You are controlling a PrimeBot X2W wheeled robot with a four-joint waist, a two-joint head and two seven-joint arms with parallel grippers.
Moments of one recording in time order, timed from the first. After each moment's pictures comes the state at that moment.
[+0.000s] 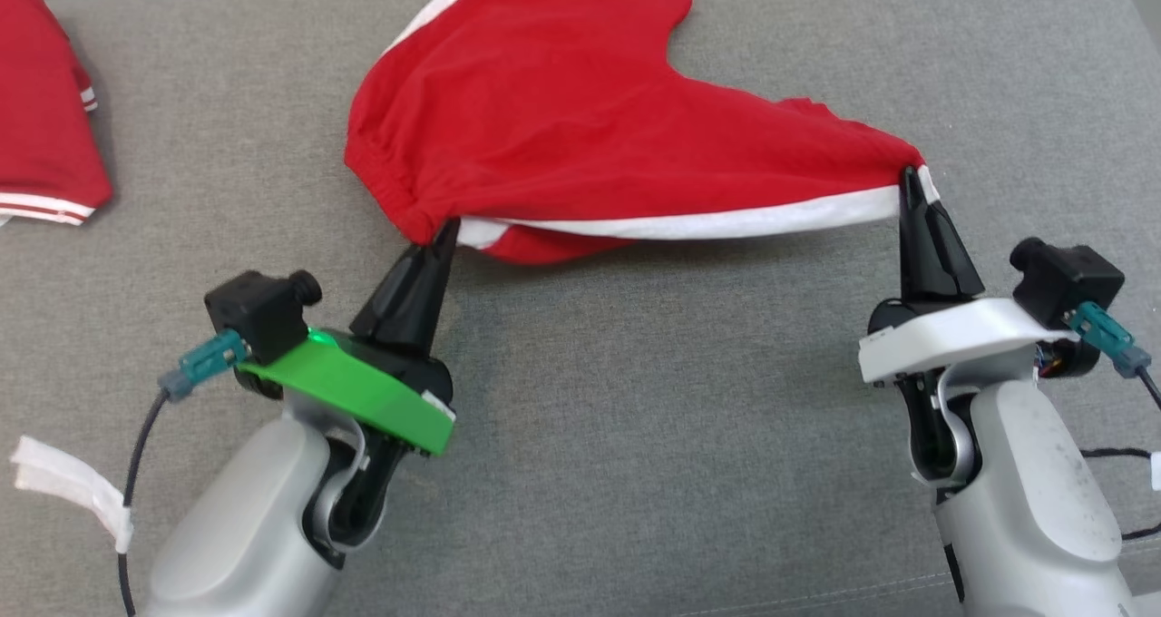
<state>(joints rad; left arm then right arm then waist) -0.51 0.32 -0.64 0.28 -0.93 -0.13 -0.26 -0.41 -0.05 0.01 0.35 0.32 0.13 -0.26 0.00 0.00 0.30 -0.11</state>
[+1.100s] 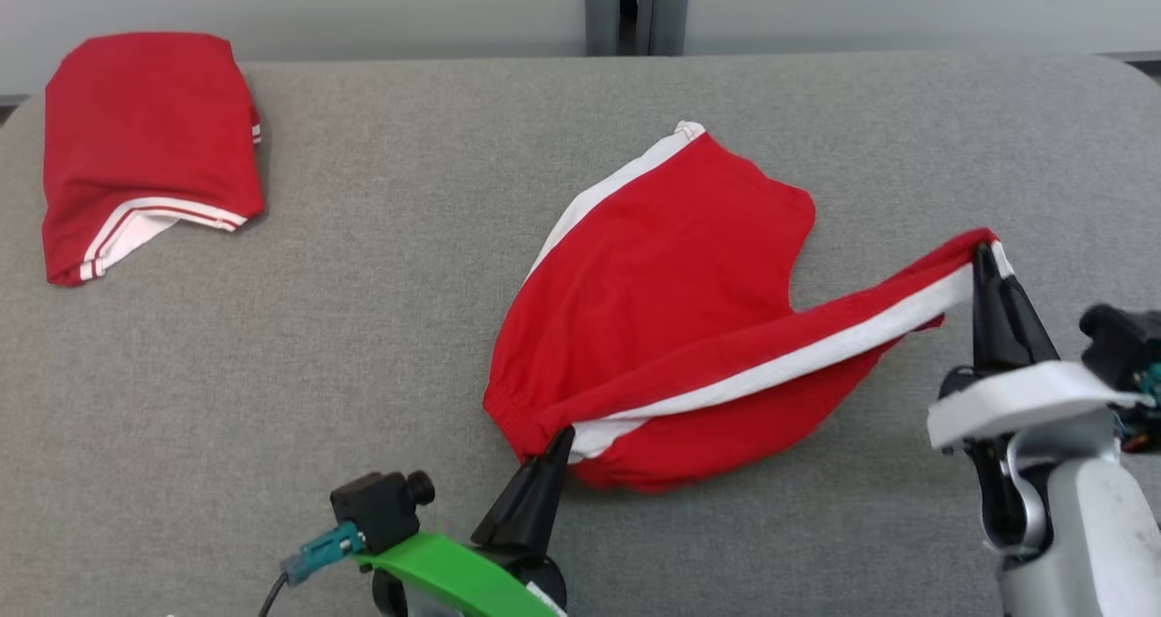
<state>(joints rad) -0.10 0.23 -0.71 0.01 -1.06 0.02 -0.19 -0.16 -0.05 -0.12 0.07 0.23 0.13 -0.07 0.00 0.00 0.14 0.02</state>
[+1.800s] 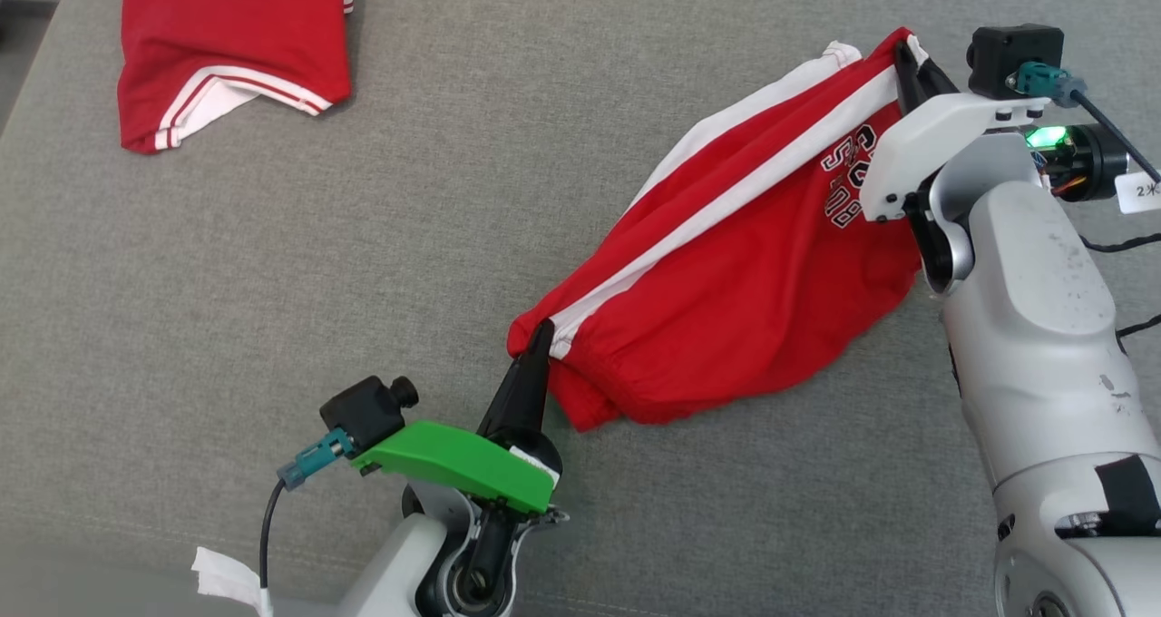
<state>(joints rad) -0.29 0.06 -0.60 0.25 -1.26 -0.02 -0.21 -0.87 -0.05 -0.13 0.81 -0.06 0.13 -0.03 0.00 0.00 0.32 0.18</state>
